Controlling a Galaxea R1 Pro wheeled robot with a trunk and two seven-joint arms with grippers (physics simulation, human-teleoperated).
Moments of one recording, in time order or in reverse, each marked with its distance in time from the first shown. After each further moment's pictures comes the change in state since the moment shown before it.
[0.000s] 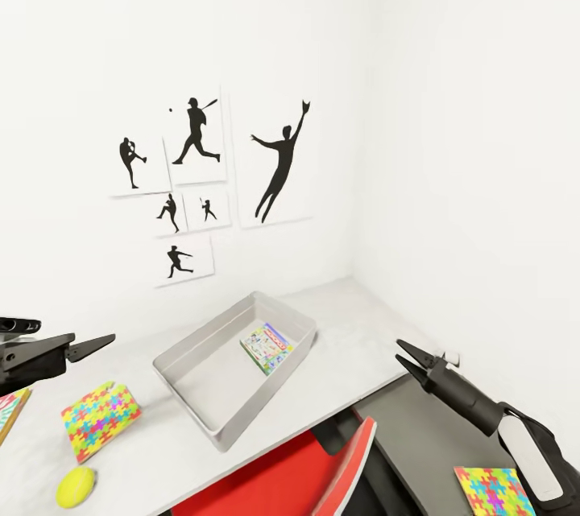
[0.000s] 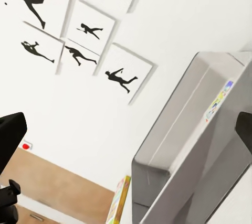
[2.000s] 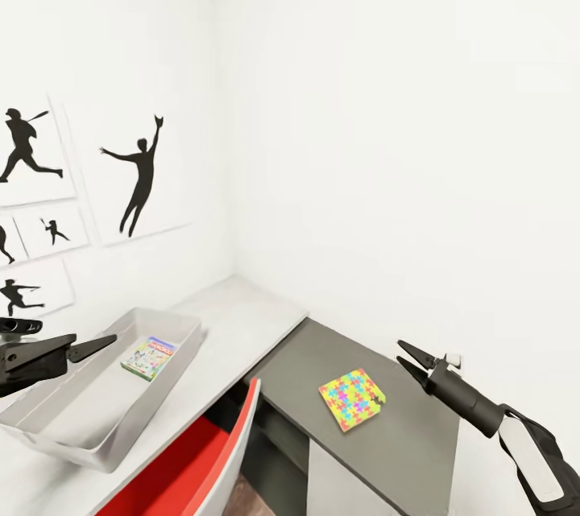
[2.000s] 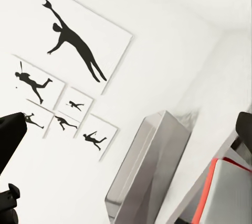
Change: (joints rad) left arm 0.000 -0.002 -0.004 -0.001 -0.001 0.000 0.001; right arm 0.000 0.000 -0.006 0.017 -0.007 -0.002 -0.002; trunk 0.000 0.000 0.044
